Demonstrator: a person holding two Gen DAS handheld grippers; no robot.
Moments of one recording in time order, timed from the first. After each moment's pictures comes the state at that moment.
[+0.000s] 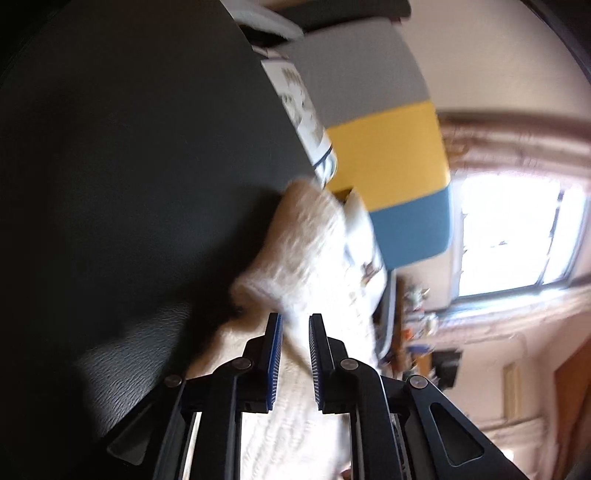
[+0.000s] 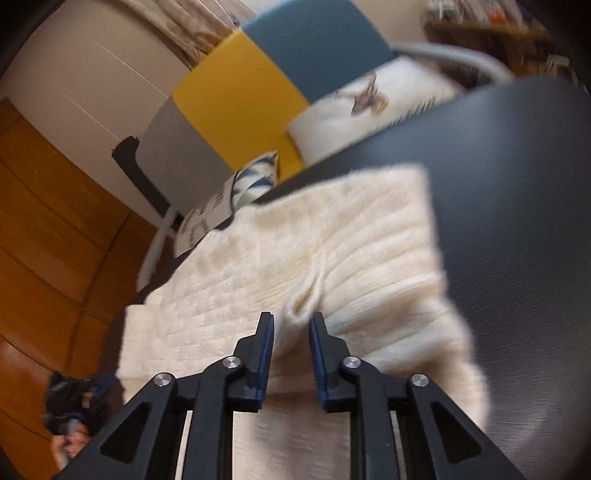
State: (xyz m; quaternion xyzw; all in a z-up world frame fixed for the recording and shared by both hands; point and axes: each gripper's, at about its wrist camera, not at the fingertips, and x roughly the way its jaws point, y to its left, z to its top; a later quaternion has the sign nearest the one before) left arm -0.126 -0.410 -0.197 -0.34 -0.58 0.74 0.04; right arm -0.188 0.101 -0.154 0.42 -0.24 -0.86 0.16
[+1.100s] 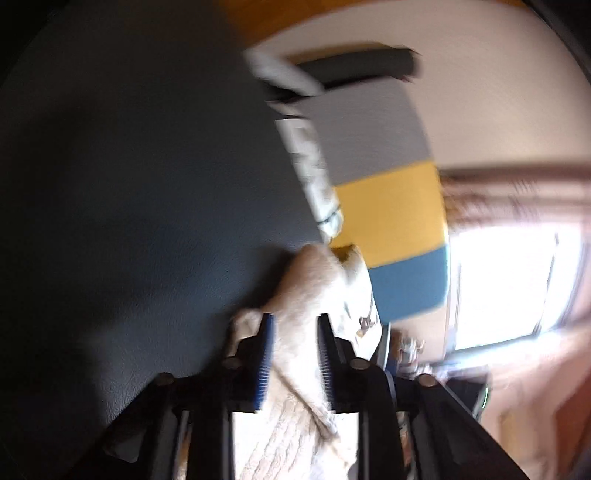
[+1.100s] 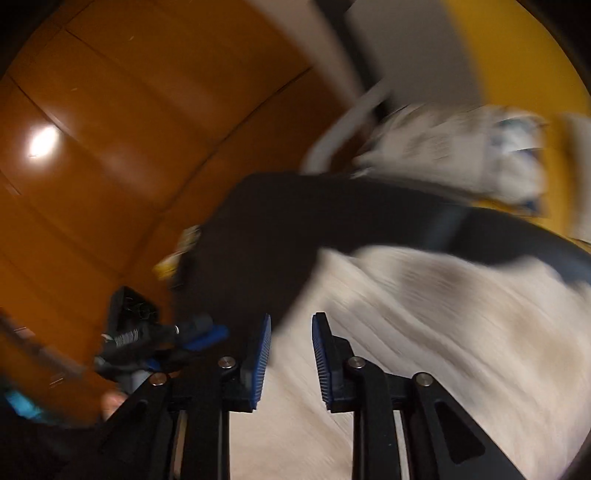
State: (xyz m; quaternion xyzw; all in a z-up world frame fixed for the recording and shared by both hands) left arm -0.082 -0.421 -0.159 -0.29 -0.54 0.79 0.02; right arm -0.291 -0.188 -0.092 0.50 -0.05 -0.65 0.57
